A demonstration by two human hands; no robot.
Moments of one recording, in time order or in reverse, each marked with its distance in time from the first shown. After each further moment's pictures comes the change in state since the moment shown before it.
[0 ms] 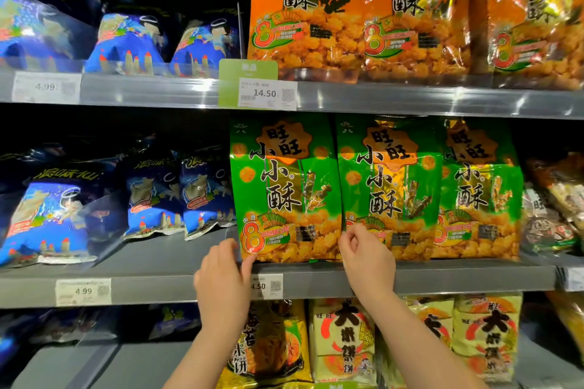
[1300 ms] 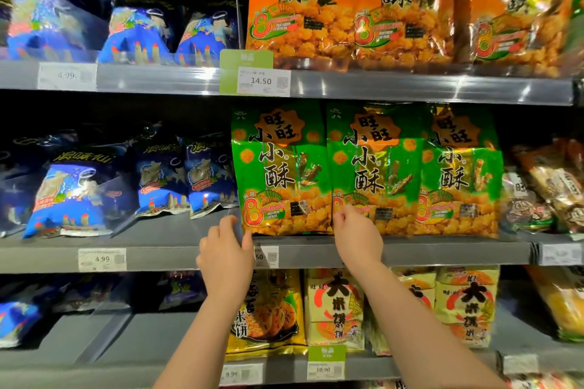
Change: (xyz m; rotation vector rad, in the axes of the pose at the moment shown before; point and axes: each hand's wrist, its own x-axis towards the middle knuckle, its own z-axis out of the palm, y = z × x) left_hand -0.015 0.018 -0.020 0.027 -0.058 -0.162; right_hand -0.003 -0.010 -0.013 -0.158 -0.140 0.075
